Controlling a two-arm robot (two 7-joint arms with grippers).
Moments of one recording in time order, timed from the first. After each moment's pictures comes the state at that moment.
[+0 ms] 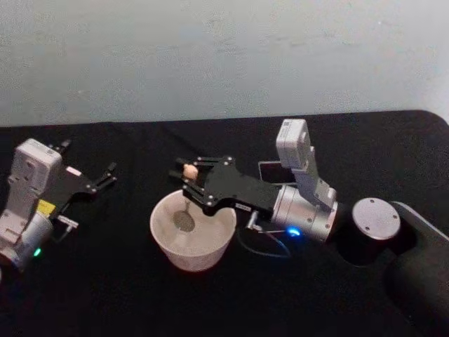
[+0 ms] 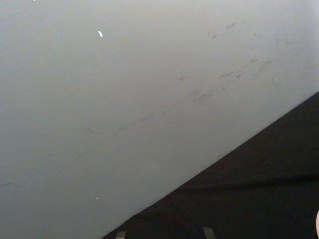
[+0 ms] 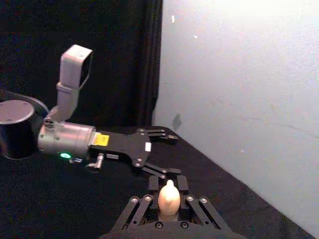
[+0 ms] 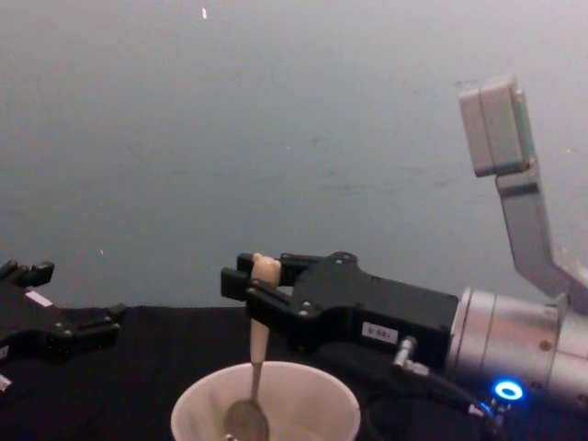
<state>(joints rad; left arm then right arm) -0.20 0.60 0.45 -1.41 -0.25 -0.12 0.03 0.49 0.25 -0.62 -1.12 0.44 -0.30 0.75</state>
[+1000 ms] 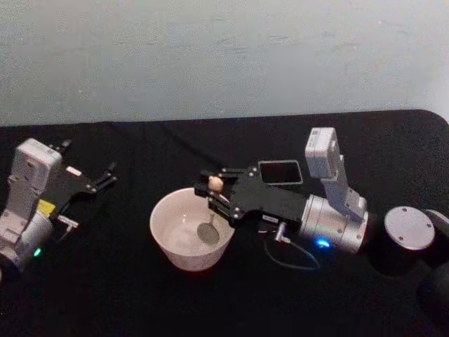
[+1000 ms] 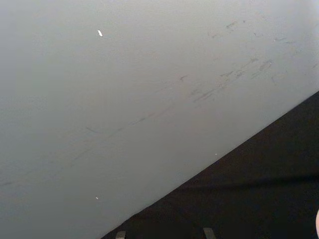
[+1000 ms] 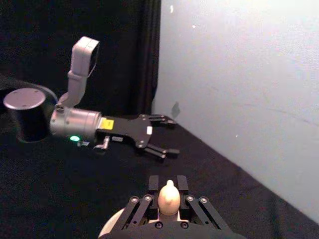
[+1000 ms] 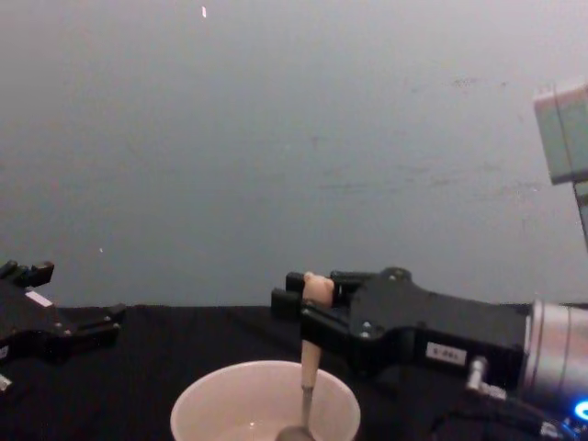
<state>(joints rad) -0.20 0.60 0.45 -1.41 -0.25 -0.12 0.03 0.41 0.36 -0.58 -1.26 0.44 -0.24 0.76</state>
